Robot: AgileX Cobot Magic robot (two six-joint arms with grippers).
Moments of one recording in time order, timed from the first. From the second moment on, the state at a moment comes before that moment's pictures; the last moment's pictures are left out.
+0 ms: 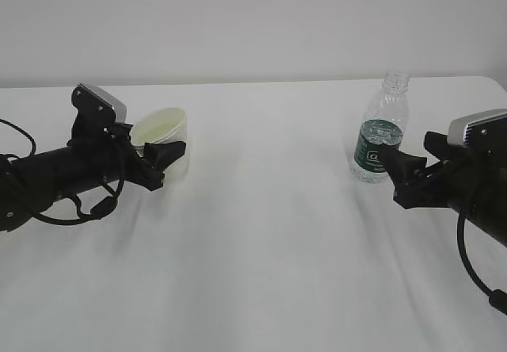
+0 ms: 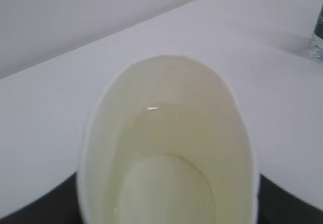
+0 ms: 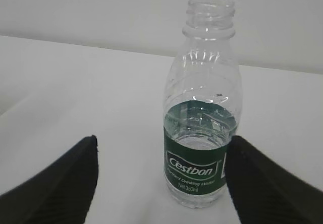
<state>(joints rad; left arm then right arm) -0.17 2.14 -0.89 0.62 -0.98 -0.22 0.12 1.83 -0.41 -0.22 -1.14 0.03</state>
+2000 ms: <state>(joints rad) -0.17 2.17 -0.89 0.37 -0.89 -0.15 0.12 1.83 -0.41 -0.22 -1.14 0.04</state>
